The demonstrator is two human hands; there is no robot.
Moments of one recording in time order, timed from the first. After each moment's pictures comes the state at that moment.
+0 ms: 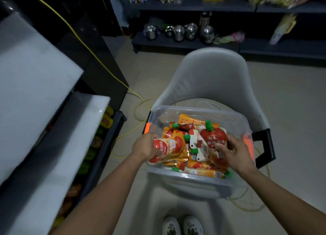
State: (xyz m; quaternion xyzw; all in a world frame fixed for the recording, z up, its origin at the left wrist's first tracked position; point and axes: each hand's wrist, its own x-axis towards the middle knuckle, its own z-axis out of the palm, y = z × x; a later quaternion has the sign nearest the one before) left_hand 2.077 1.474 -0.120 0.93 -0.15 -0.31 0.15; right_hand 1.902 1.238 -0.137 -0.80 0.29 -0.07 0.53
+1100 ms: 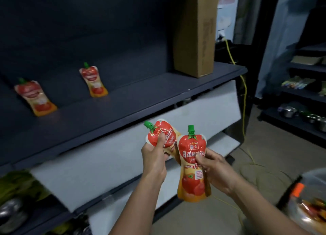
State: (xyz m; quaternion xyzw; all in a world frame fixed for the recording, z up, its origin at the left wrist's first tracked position) left_hand 1.894 1.933 0.181 0.53 0.25 0.18 0.79; right_hand 1.928 1.764 0.131 -0.52 -0.08 0.29 0.80
